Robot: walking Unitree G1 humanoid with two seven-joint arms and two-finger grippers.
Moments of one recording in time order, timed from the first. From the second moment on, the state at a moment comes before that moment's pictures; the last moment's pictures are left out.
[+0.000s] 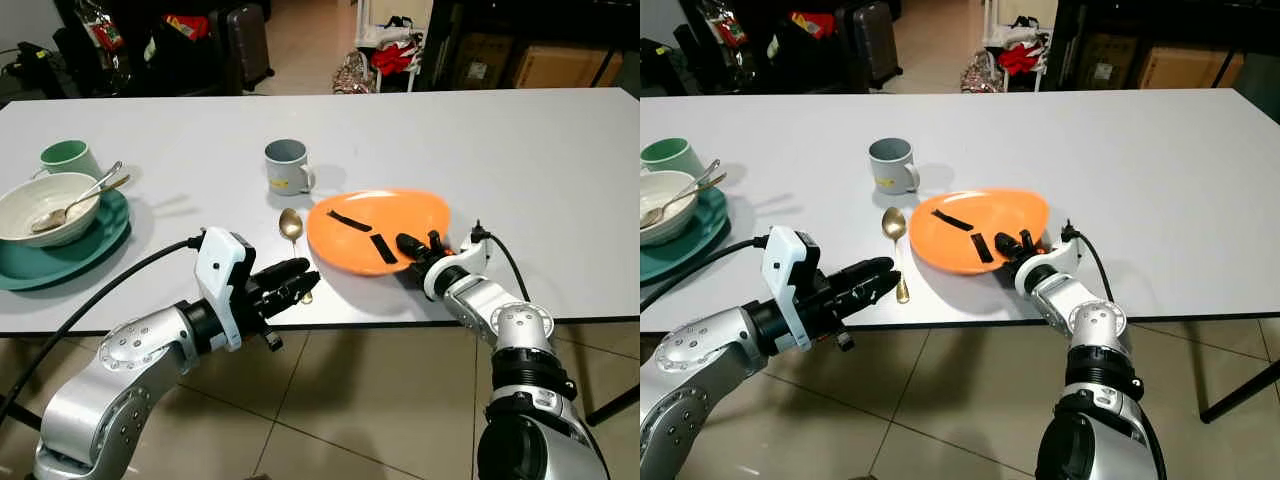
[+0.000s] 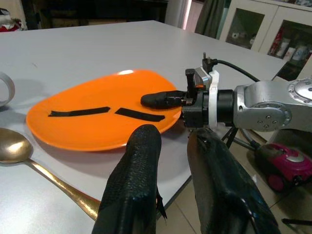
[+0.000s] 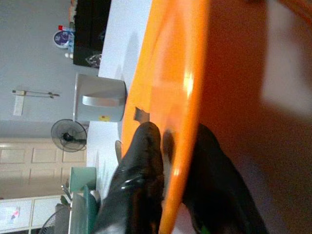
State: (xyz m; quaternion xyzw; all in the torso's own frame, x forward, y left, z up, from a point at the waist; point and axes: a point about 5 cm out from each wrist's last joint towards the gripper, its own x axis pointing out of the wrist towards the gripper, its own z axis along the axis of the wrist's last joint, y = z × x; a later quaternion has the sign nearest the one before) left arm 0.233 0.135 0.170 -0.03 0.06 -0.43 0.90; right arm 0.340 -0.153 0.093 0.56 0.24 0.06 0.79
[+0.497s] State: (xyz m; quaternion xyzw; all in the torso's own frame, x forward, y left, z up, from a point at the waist) left arm 0.233 0.132 0.169 -0.03 0.07 -0.43 0.90; right arm 0.340 -0.157 0.093 0.50 0.27 0.07 0.82
